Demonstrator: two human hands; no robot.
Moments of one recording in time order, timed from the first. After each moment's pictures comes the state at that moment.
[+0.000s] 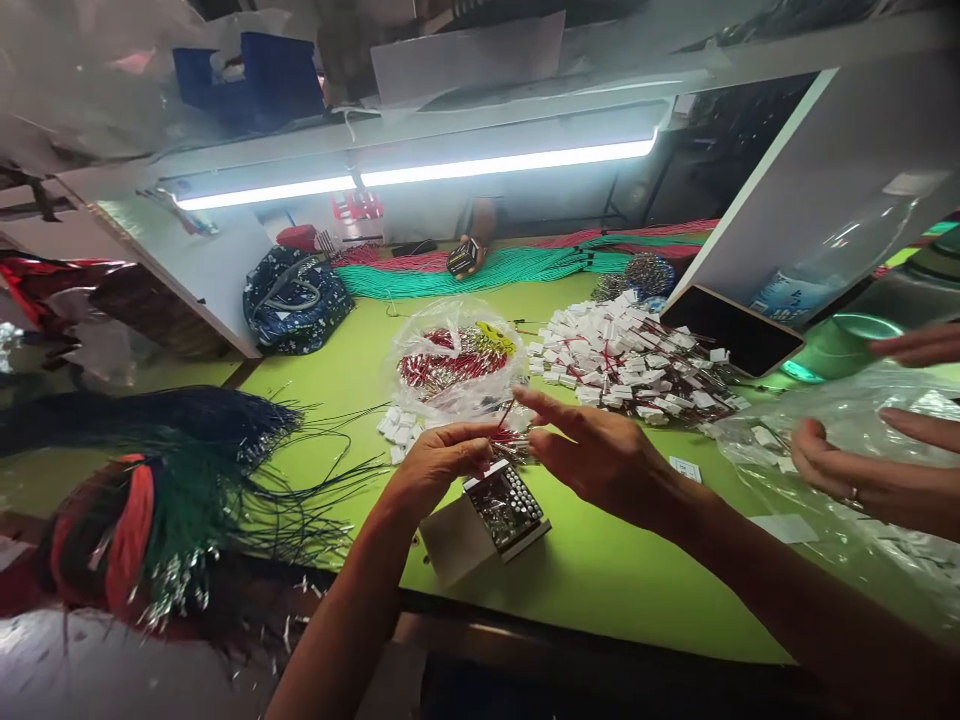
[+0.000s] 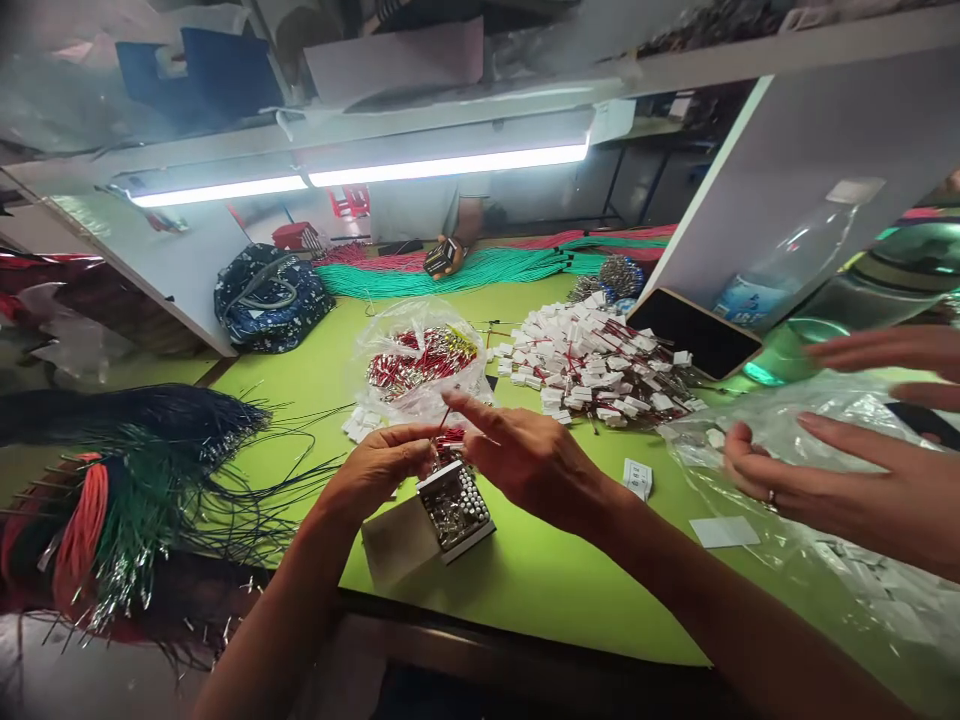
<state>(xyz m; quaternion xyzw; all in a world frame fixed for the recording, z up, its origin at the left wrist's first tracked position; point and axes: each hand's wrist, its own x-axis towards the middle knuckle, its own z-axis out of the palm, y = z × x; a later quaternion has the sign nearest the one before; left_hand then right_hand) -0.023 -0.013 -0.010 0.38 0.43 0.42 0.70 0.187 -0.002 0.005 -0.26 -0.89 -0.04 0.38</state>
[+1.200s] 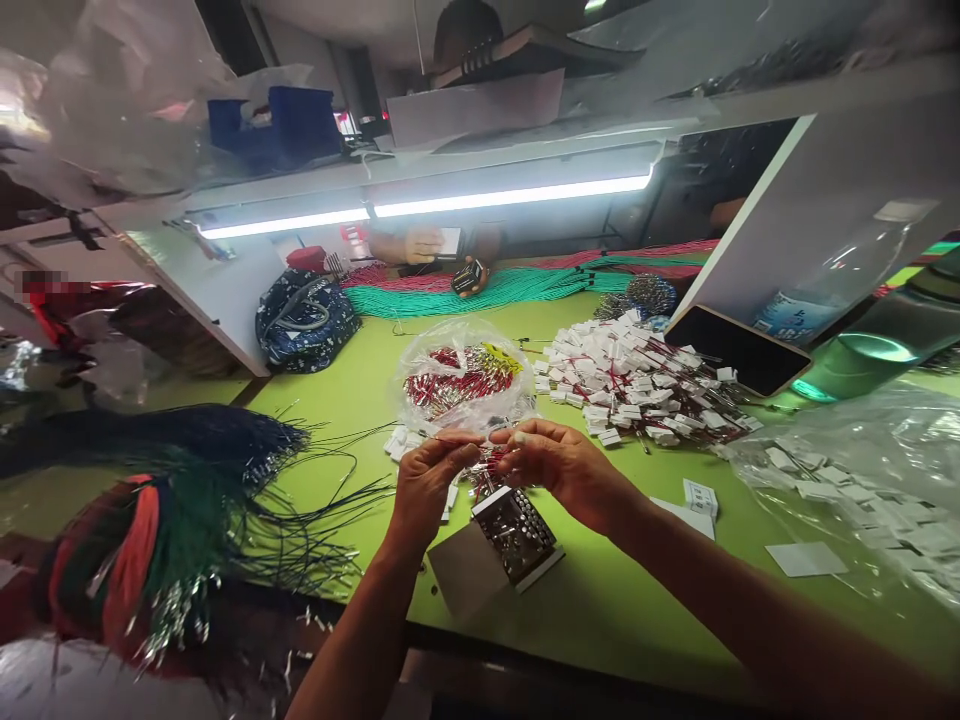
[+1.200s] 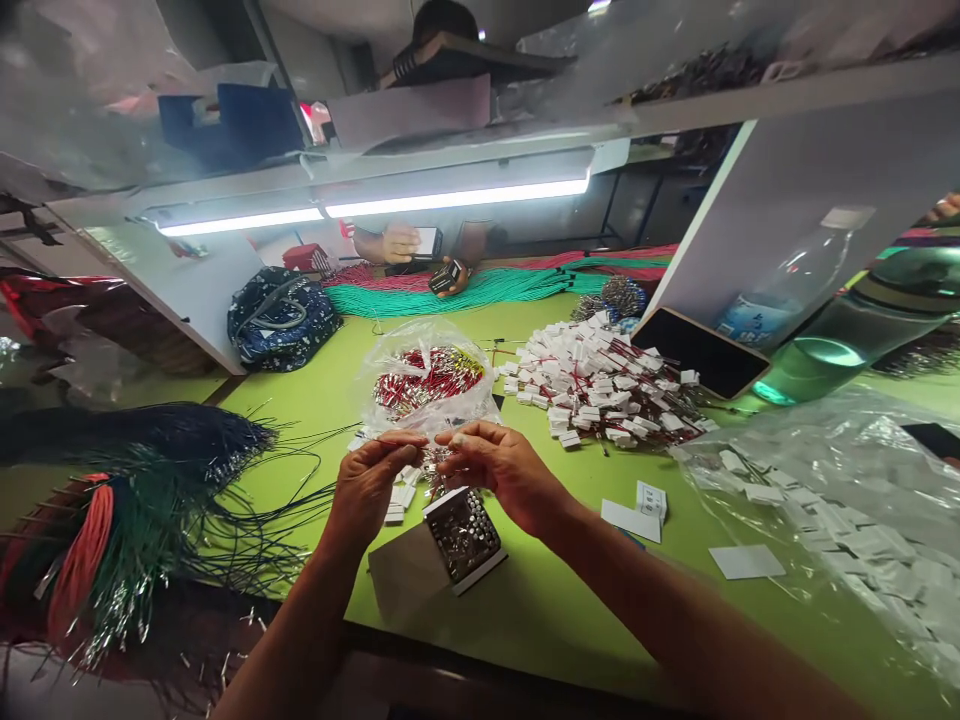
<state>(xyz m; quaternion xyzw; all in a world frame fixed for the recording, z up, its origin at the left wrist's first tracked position) -0.029 -0.014 -0.016 0.46 0.45 0.59 0.49 0.145 0.009 -0.006 -0.31 -0.38 0.77 0.40</state>
